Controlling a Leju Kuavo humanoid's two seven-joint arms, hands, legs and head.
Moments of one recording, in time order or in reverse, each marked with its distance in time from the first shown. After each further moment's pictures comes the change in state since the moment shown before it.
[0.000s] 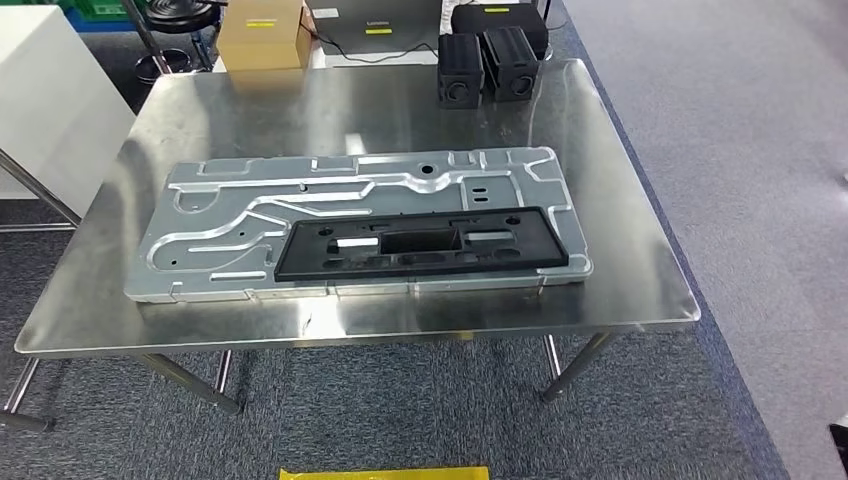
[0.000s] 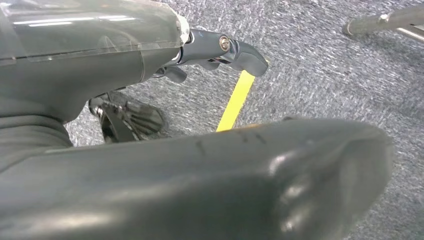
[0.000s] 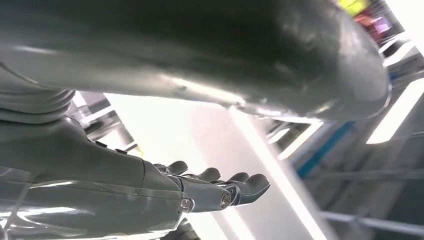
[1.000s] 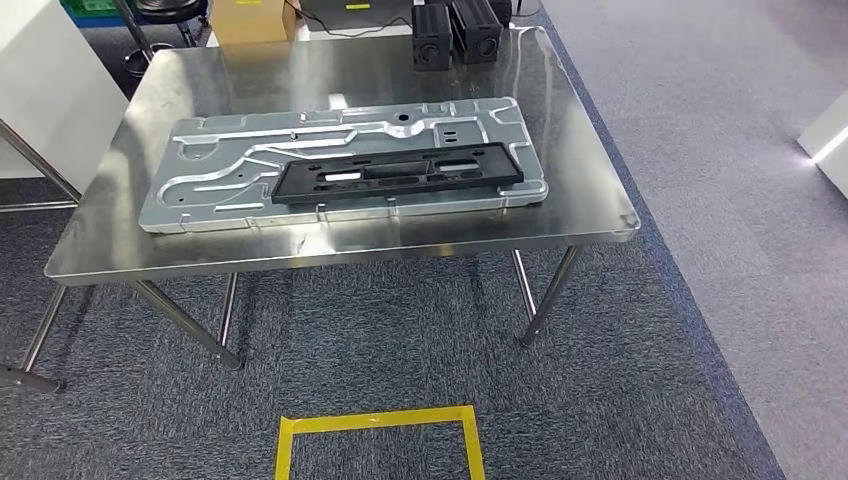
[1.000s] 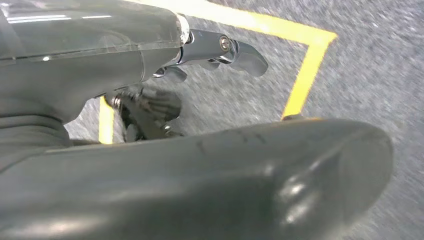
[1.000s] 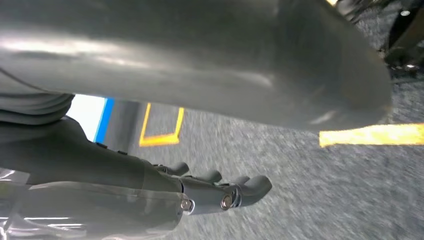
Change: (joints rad) left arm -0.013 -0.048 0.011 0.002 -0.102 0.006 0.035; right arm -0.170 0.158 -0.449 1.243 0.669 0.763 0.747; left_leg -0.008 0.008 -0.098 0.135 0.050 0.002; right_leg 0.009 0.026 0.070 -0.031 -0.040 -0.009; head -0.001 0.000
